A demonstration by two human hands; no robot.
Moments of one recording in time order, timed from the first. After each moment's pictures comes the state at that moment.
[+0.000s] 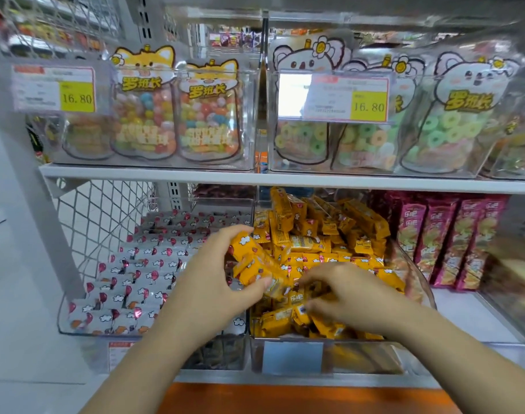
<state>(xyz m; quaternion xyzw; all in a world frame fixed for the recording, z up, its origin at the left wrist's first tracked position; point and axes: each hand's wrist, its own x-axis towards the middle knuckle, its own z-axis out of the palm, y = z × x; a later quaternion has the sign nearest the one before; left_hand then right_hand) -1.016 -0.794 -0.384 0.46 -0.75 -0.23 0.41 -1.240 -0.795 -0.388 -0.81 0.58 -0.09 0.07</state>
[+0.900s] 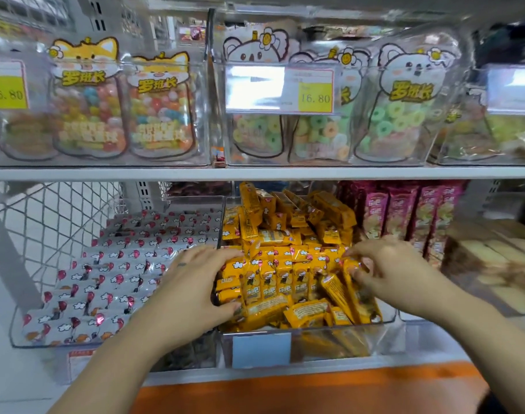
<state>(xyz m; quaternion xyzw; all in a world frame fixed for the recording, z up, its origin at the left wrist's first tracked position) -1.028 -0.806 -0.396 0.49 -0.84 -0.10 0.18 -1.325 -0.769 -0.379 -0.73 0.67 -0.12 -0.06</state>
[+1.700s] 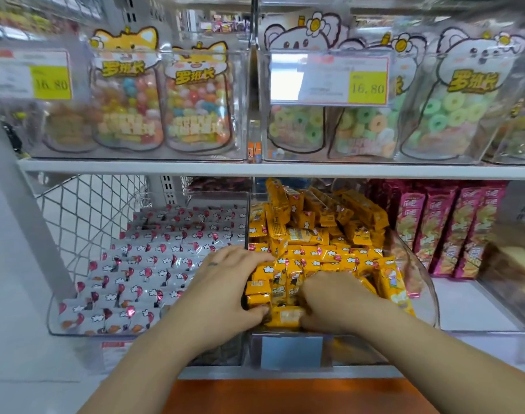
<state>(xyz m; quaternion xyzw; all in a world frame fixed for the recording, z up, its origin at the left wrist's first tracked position) -1.025 -0.807 -0.400 0.47 -0.86 -0.09 0.17 -1.215 -0.807 -0.411 -0.80 0.59 0.09 -0.03</state>
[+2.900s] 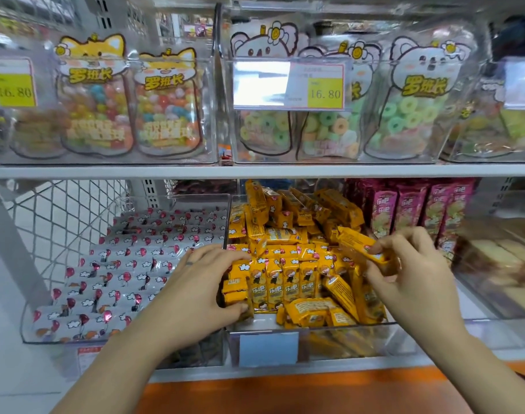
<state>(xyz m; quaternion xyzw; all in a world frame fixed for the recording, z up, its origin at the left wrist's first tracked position) -1.026 -0.806 -0.398 0.46 -0.86 -0.09 0.19 -1.312 -0.754 -0.406 -0.63 0.63 -0.41 -0.17</state>
